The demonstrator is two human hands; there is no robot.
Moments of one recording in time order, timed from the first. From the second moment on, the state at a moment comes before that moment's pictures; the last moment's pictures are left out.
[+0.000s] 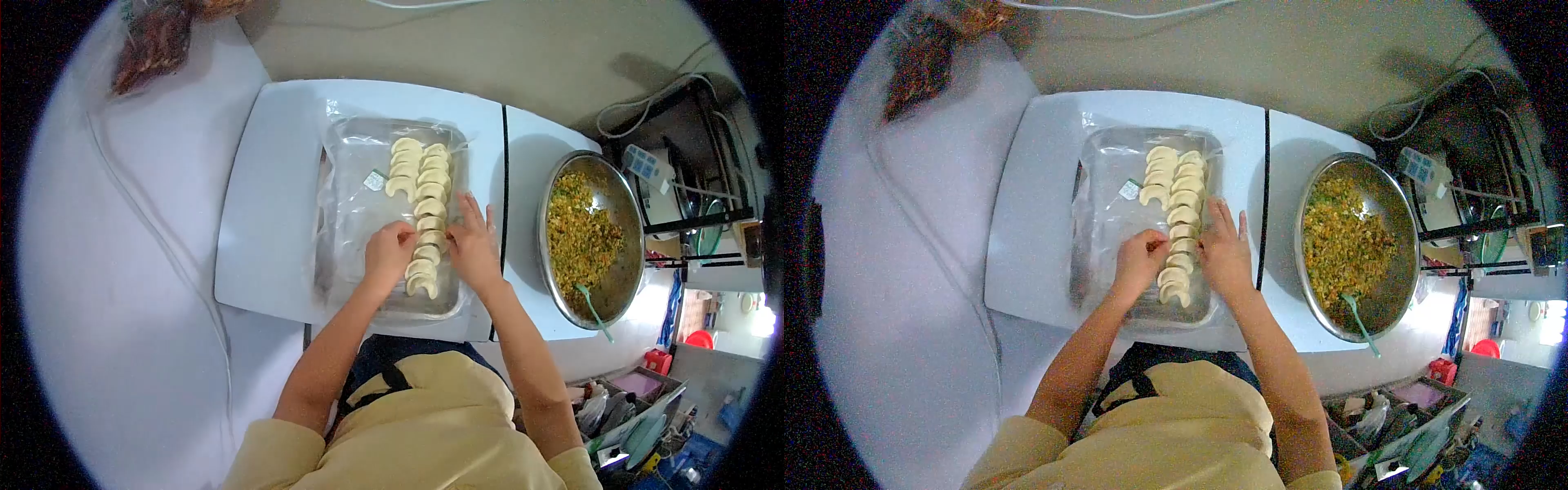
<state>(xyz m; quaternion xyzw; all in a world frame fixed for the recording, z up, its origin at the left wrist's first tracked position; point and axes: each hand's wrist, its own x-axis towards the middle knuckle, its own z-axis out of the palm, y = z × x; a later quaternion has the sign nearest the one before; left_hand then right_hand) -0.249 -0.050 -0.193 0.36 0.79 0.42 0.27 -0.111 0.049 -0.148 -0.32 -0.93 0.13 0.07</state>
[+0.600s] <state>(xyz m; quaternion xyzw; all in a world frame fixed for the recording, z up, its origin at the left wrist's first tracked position) -0.239 -0.071 -0.177 0.36 0.79 0.38 0.32 -0.106 0.024 -0.148 -0.33 -0.93 0.12 0.08</state>
